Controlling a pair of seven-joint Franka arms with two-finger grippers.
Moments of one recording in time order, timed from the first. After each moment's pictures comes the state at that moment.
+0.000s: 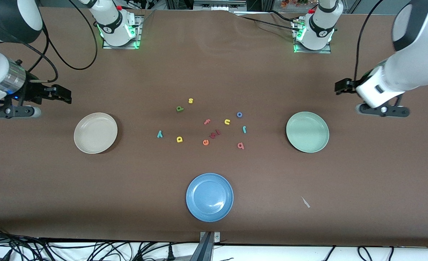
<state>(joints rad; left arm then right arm) -0.04 0.15 -0.15 -1.60 0.01 1.46 -0.07 0.03 0.12 0.06 -1.63 -0.04 1.62 0.03</state>
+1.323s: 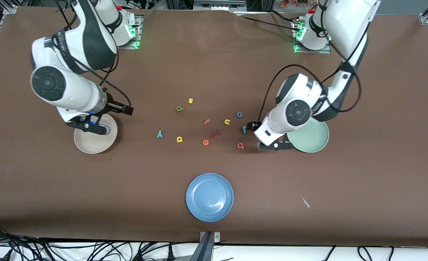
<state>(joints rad) -0.27 0.59 -0.24 -1.65 -0.07 2.09 -0.54 0.27 0.29 0.06 -1.64 0.03 1.68 0.60</state>
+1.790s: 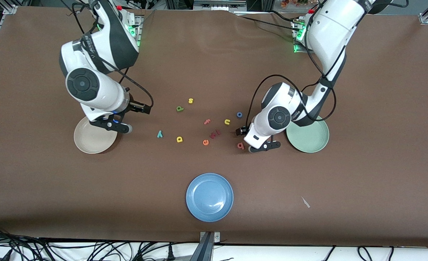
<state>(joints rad) -0.31 0.70 -0.25 -1.69 -0.07 2.29 -0.69 0.36 0.33 0.07 -1.64 0.03 1.73 0.63</state>
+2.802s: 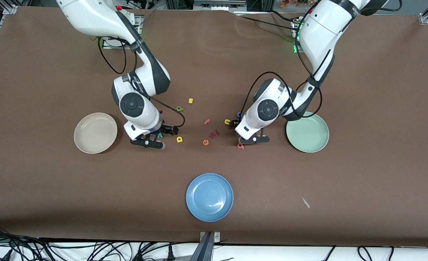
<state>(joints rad) -0.33 0.70 -0.27 -1.76 0.00 2.34 -0.60 0.42 0.58 0.06 -1.74 0.00 2.27 0.62</state>
